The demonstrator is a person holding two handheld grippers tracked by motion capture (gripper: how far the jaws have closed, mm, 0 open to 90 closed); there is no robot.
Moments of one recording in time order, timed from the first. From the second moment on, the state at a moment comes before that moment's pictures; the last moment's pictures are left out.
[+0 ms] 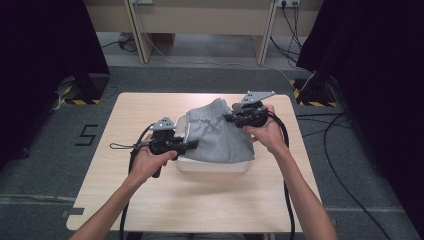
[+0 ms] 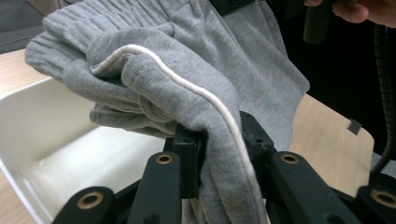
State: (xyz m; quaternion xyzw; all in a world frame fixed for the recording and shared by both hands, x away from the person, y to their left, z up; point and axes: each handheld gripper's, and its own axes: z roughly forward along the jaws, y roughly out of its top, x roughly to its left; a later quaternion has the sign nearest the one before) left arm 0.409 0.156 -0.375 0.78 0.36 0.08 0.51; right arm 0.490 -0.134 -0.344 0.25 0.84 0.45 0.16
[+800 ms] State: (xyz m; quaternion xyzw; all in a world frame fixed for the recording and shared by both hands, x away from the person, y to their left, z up) left arm 0.434 0.152 -0.415 0.79 0.39 0.08 0.47; right arm 0.518 -0.120 -0.379 0.27 0.86 0.41 0.15
